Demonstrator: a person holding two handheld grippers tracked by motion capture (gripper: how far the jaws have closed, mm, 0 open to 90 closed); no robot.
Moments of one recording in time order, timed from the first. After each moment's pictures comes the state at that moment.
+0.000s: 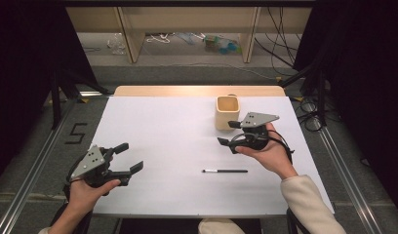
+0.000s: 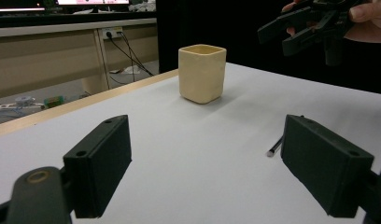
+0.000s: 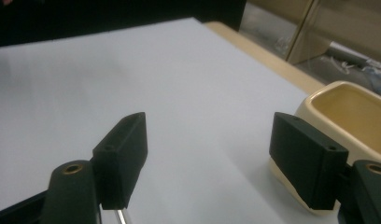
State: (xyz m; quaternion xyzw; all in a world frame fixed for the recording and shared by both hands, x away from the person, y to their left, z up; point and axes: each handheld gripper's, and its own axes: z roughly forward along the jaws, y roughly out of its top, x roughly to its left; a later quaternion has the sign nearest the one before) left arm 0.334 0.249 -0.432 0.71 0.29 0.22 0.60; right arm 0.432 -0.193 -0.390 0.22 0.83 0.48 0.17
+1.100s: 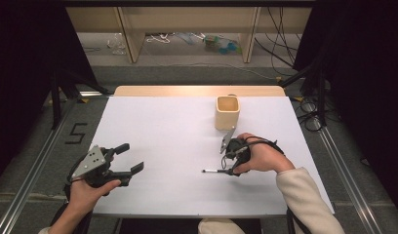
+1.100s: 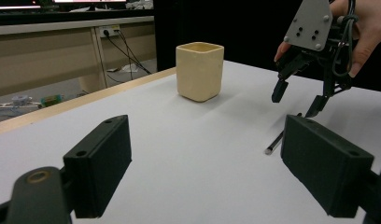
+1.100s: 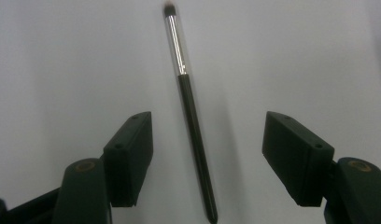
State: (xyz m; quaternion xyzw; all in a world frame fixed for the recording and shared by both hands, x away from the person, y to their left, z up) left arm 0.334 0.248 -0.433 0.71 0.29 0.22 0.60; right arm 0.431 -0.158 -0.429 0.11 0.98 0.14 0.05
